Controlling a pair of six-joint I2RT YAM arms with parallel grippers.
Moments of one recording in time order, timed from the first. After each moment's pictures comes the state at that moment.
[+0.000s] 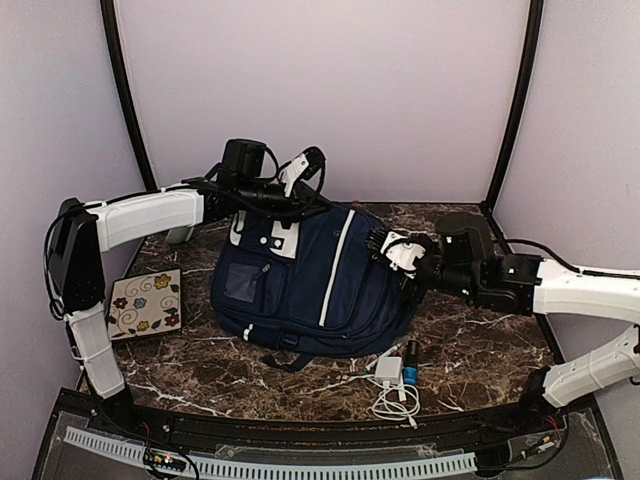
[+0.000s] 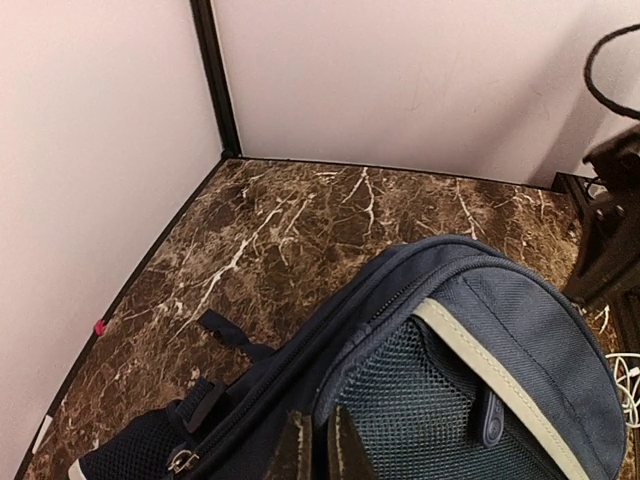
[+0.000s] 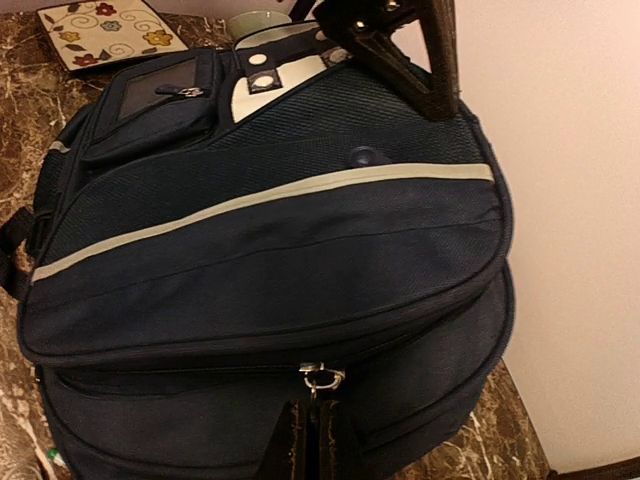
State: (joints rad) left arm -0.61 1.86 1.57 -0.10 0.59 0.33; right arm 0.92 1.19 0.83 -0.09 0.15 -0.55
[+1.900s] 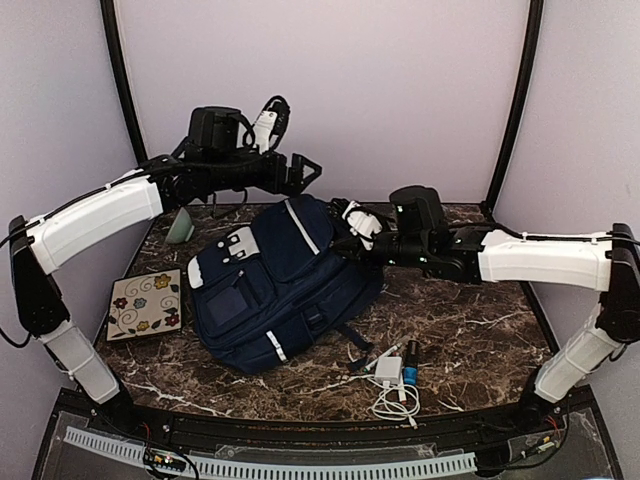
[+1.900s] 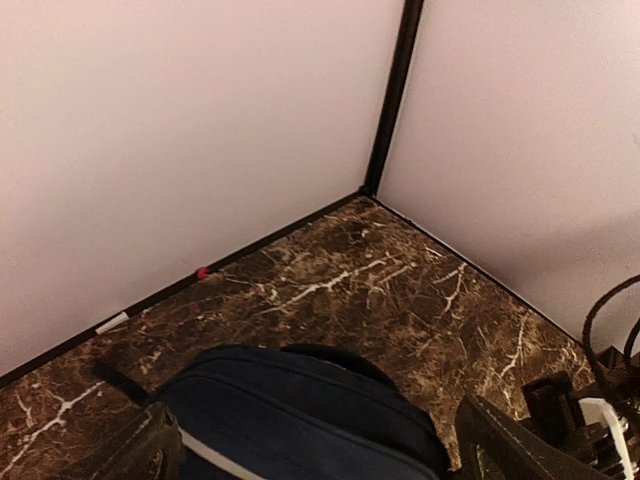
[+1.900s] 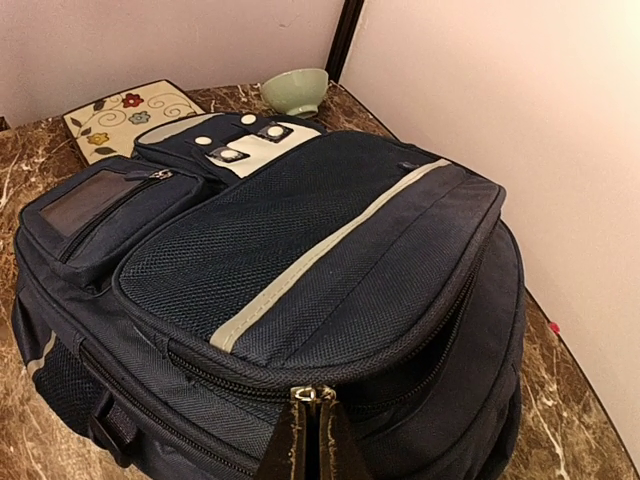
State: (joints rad) left arm -0.68 1.61 1.59 -0.26 0.09 -0.12; right arm 0.88 1.51 1.09 0.00 -0.10 -0.32
